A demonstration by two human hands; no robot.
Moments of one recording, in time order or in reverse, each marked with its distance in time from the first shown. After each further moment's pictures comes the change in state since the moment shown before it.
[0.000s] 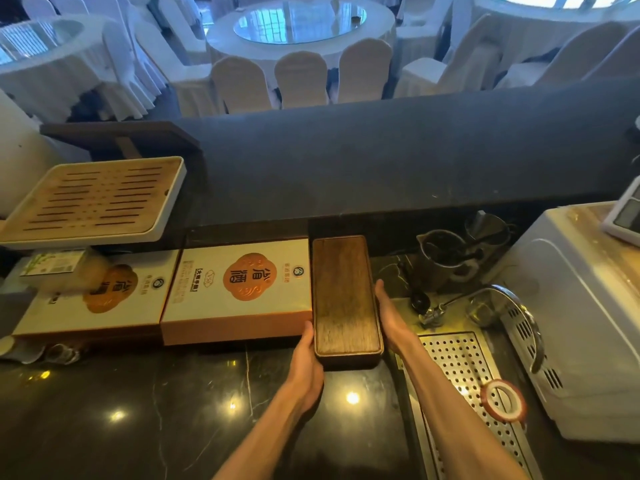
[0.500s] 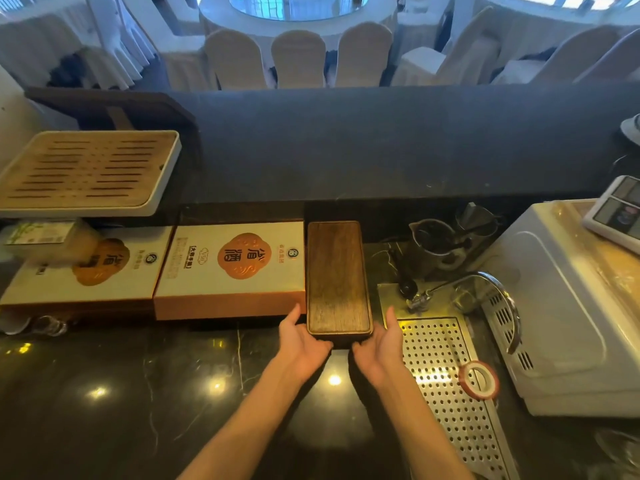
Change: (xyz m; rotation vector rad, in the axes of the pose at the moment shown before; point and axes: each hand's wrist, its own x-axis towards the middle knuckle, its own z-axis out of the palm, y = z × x) left_hand -0.010 0.012 0.014 -0.524 -0.061 -0.251; right_hand -0.073 0.035 0.021 0.771 0.084 0.216
